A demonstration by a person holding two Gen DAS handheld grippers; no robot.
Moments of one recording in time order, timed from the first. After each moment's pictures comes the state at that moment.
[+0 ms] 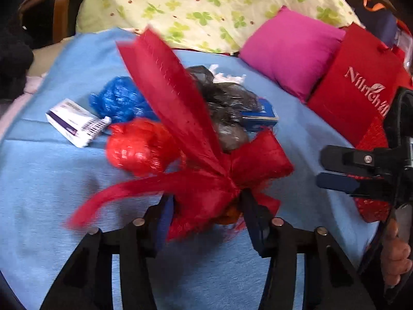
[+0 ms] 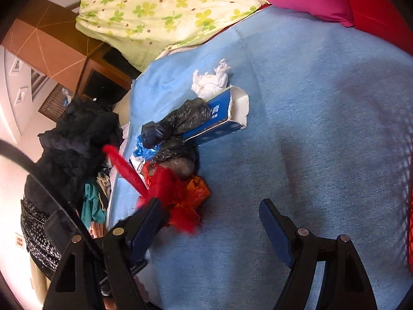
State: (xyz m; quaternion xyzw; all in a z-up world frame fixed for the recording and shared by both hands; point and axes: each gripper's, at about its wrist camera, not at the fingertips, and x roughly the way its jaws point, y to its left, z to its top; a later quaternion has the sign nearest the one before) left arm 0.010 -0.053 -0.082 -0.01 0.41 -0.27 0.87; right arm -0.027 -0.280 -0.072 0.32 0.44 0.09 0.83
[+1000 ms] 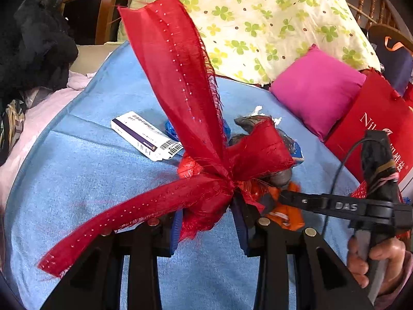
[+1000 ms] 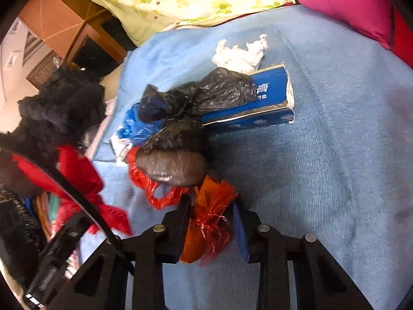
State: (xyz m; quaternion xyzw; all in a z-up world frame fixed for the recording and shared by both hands) left arm 0.001 0.018 -0.045 -0.07 0.38 -0.20 0.90; right arm 0.016 -0.212 -0.089 0.24 0.47 0.07 0.85
